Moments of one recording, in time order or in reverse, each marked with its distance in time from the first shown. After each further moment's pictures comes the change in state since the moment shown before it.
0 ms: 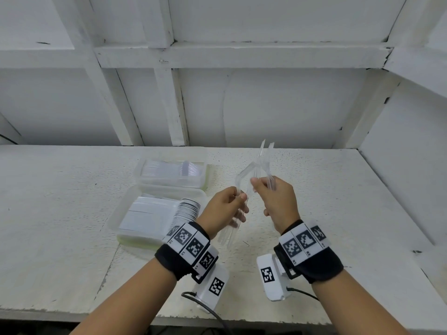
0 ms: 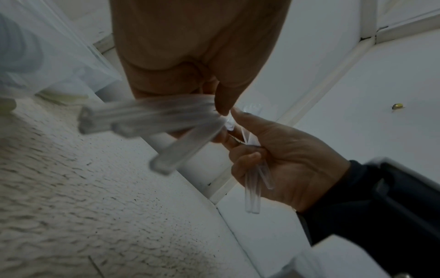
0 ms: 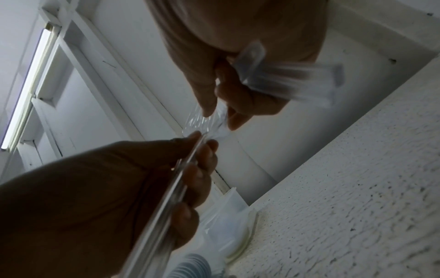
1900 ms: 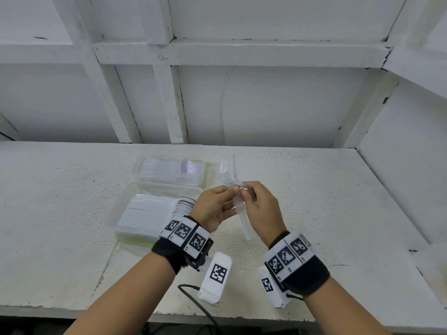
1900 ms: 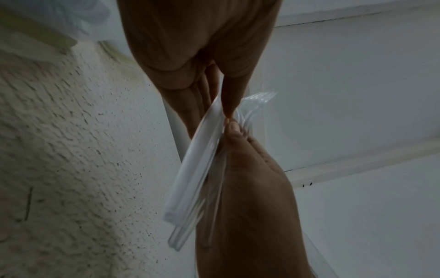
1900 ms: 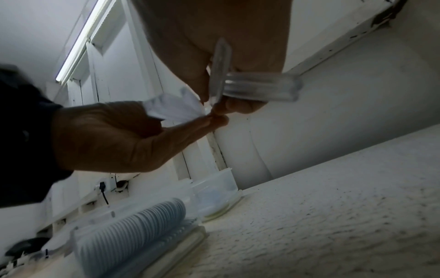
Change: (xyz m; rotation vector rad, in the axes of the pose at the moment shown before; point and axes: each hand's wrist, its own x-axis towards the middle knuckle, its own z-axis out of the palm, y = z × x) left_hand 0.013 -0.008 -0.007 -0.607 0.047 -0.154; right_hand -0.014 0.022 0.017 -0.229 -0.076 -0.347
